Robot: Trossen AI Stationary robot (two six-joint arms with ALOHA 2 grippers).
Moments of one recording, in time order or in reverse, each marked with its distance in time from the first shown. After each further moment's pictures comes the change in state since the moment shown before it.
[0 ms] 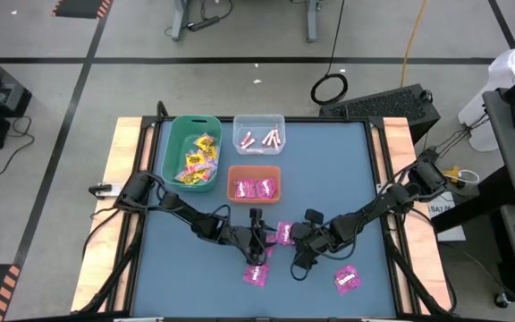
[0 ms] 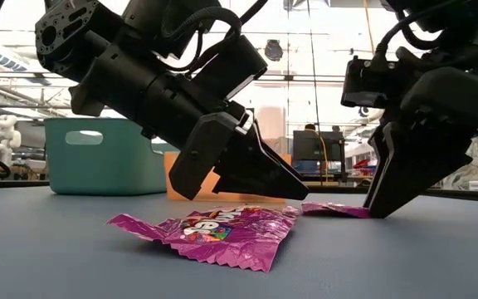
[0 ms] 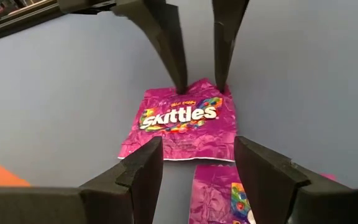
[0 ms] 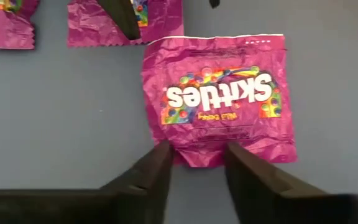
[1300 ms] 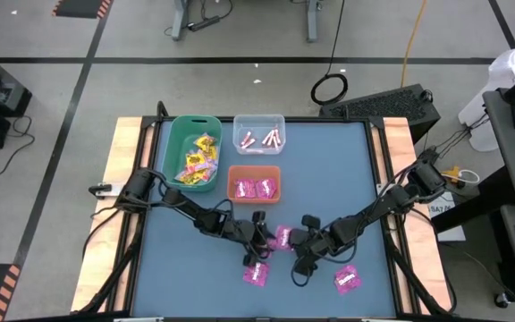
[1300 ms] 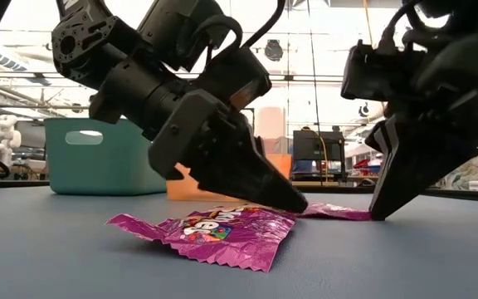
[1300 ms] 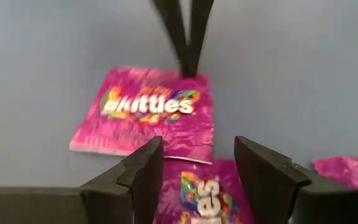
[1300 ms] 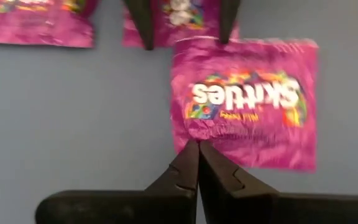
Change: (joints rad) left arm 0.054 0.004 0.000 -0.037 0.286 -0.138; right arm 0.031 -0.001 0.025 0.056 -0.054 -0.031
